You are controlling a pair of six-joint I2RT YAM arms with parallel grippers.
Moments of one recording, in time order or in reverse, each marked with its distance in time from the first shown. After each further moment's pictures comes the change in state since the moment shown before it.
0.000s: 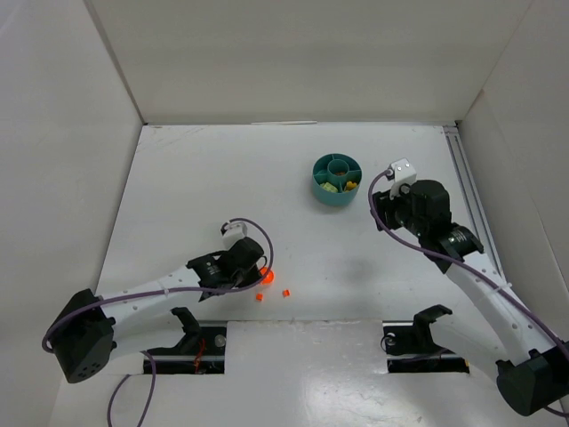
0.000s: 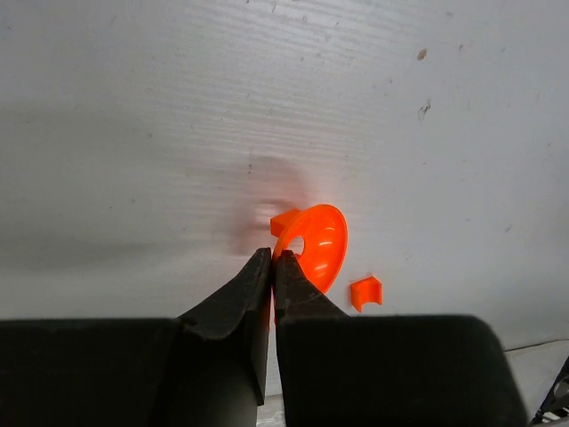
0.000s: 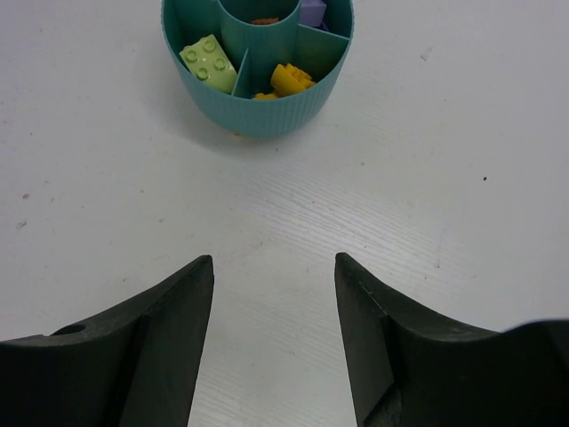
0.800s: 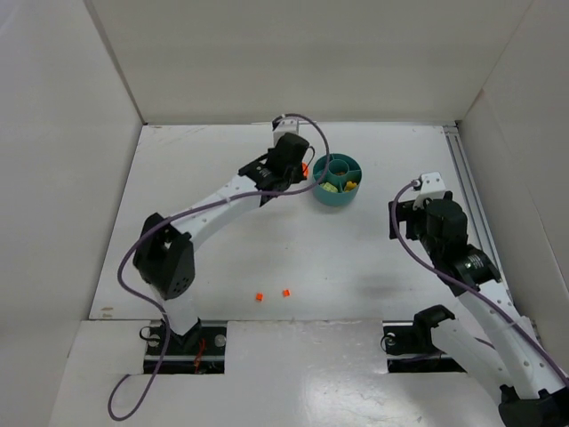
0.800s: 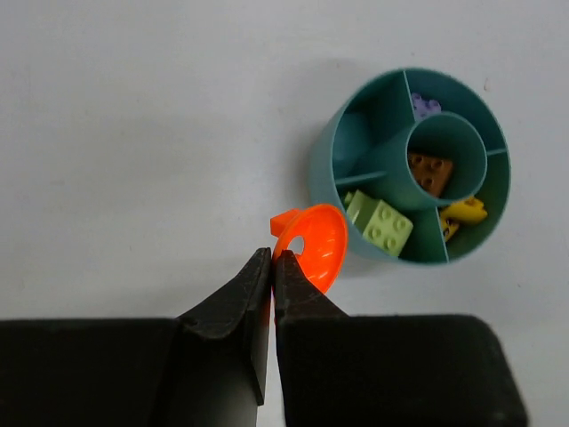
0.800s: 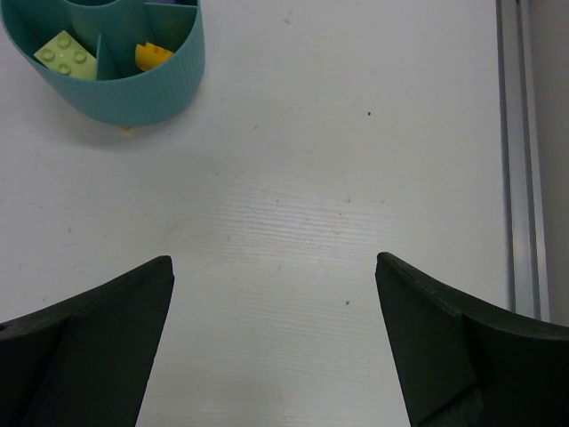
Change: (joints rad) left arm 0.164 0.669 0.970 0.054 -0.142 0.504; right arm -0.024 -0.226 -0.079 -0.086 0.275 0.063
